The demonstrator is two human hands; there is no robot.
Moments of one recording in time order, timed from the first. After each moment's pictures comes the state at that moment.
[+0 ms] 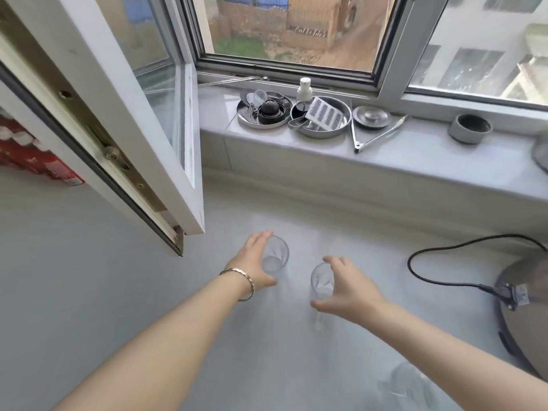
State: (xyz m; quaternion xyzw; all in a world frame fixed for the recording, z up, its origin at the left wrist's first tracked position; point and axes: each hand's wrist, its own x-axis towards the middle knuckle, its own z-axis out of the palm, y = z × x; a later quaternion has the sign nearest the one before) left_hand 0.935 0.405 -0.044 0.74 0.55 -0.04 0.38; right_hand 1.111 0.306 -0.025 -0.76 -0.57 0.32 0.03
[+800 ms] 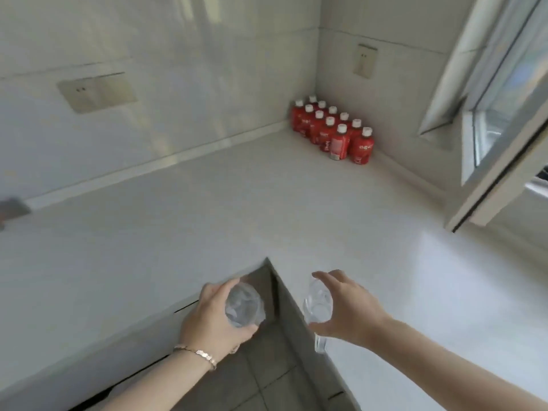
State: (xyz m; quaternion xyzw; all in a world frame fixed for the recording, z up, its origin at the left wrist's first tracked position) left_hand 0.547 0.054 0.031 0.44 0.85 0.19 0.22; right_hand 0.743 0.174 0.062 -0.43 -0.86 0.27 -0.04
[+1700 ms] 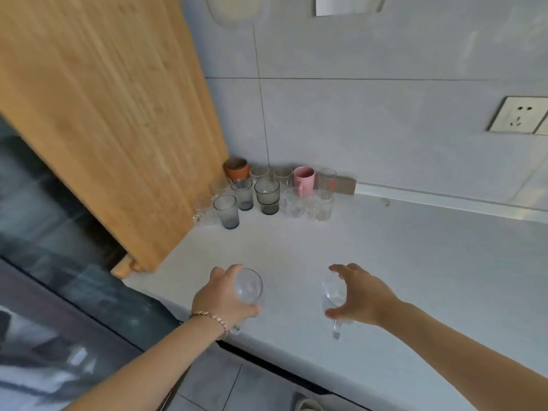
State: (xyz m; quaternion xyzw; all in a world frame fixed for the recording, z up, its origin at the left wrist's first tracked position) left_hand 0.103 -0.327 0.058 0.04 0.97 0.18 0.14; right_hand 0.156 -0.084 0.058 -0.07 -0.96 0.23 -0.15
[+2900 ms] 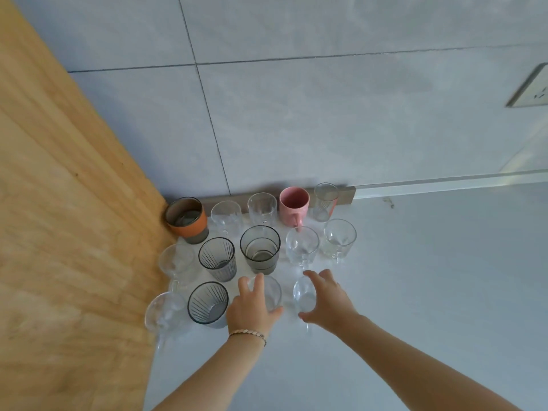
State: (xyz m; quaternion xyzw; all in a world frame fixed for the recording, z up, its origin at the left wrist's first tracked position) left_hand -0.222 -0.289 -0.042 0.24 0.94 0.09 0.21; right_hand -0.134 -0.159 -0.040 -0.31 -0.89 0.30 -0.12
